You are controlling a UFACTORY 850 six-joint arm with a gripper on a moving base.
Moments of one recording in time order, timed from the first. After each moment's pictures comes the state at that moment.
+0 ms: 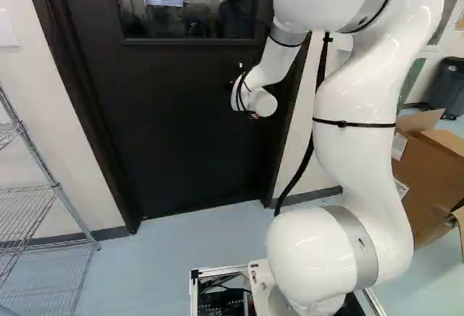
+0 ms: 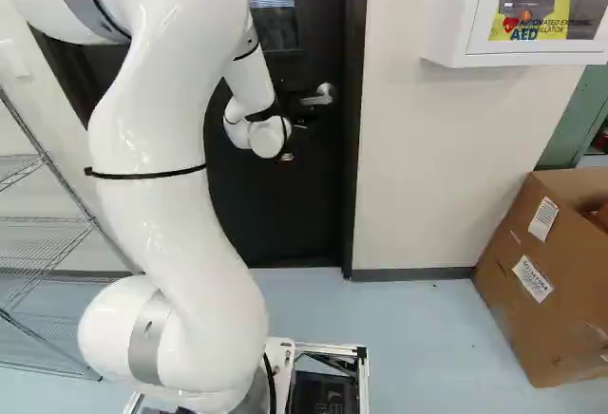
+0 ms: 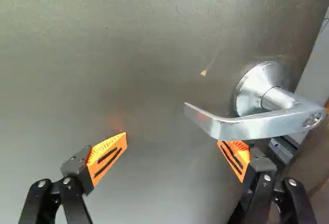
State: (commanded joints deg) arm 0.2 -22.2 -50.3 0.0 56.6 0.0
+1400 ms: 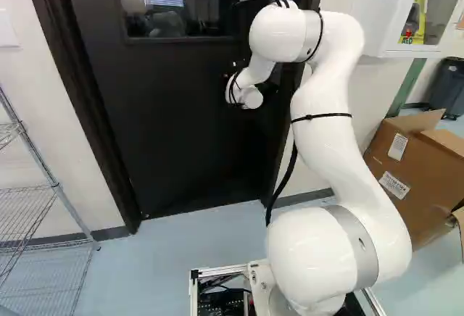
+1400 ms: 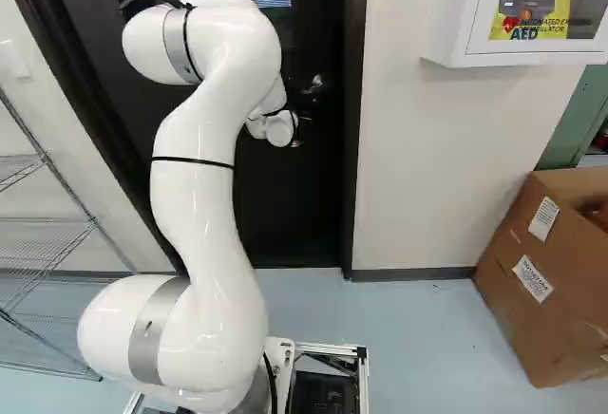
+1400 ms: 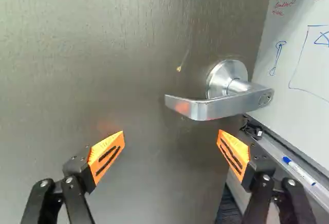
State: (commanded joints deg) arm 0.3 -40.5 -74.2 0.0 56.6 0.0
